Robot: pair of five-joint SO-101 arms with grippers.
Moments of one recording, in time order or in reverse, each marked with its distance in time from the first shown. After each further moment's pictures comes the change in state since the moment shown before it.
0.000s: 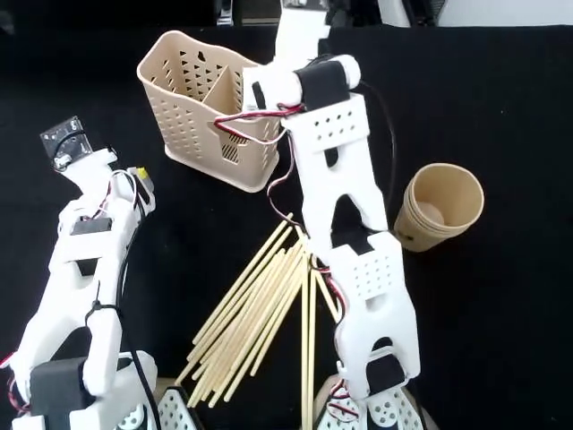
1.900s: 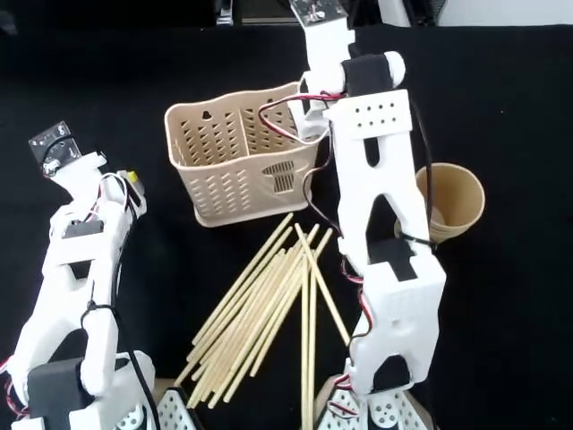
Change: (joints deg) left arm -2.7 0.0 0.9 0.0 0.0; right arm 8.8 -15.0 27.3 -1.3 25.4
